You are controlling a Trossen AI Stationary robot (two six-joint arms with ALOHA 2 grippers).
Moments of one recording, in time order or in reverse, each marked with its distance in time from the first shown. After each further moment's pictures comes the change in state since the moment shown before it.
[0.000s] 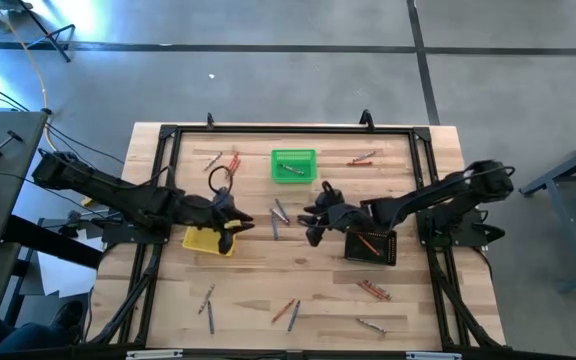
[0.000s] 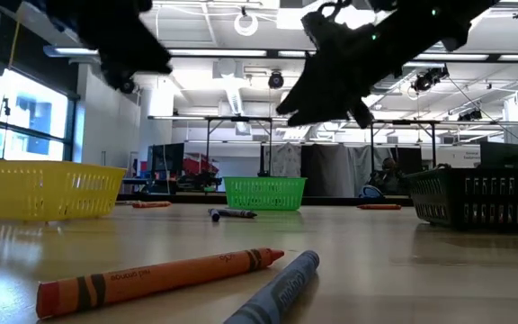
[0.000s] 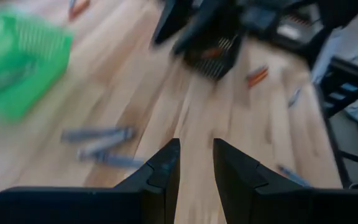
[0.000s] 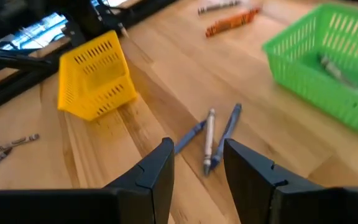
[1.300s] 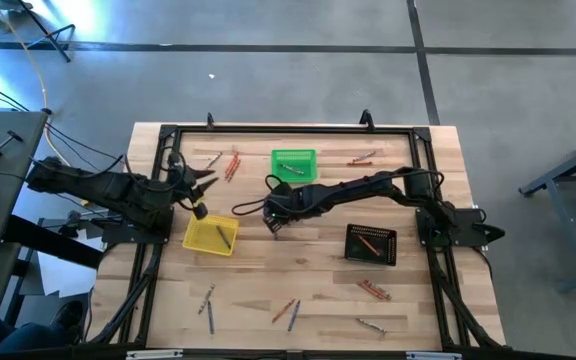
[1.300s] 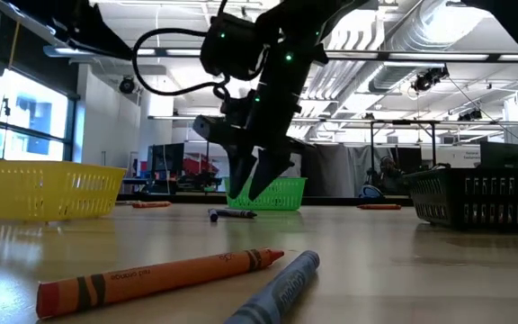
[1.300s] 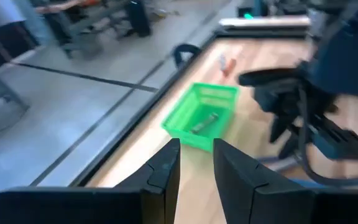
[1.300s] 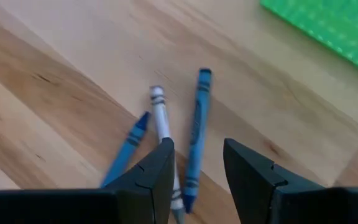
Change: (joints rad) left arm 0.000 -0.419 0.001 -0.414 -0.562 0.307; right arm -0.159 0.602 0.820 -0.839 -0.127 0.234
